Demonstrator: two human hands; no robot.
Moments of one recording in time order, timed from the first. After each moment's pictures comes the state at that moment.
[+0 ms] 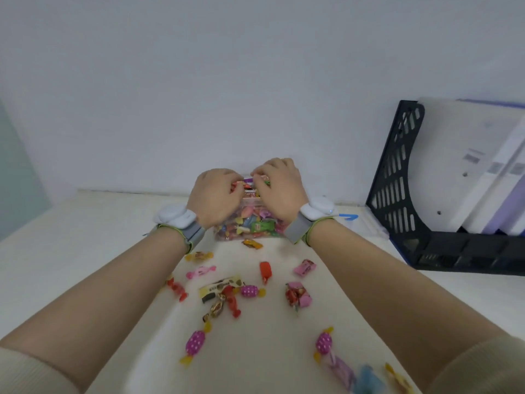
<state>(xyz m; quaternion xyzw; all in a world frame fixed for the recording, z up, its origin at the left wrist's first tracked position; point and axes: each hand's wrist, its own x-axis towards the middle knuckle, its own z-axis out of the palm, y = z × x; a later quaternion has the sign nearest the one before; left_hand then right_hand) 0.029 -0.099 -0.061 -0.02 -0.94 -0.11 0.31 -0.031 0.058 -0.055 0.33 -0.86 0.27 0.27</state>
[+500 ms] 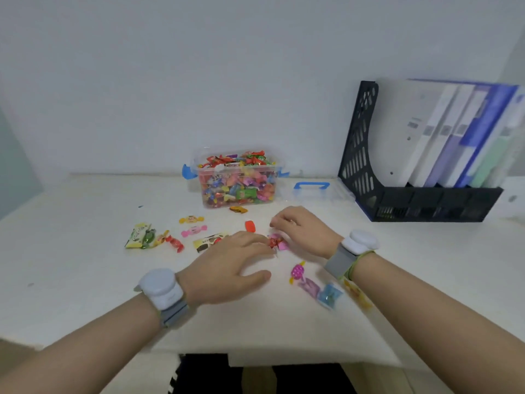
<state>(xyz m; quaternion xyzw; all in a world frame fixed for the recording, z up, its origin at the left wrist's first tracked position) 0.202 -0.019 -0.146 -0.24 -0.95 -0.16 0.11 0.086 0.180 -0.125 0.36 -0.88 0.30 0.04</state>
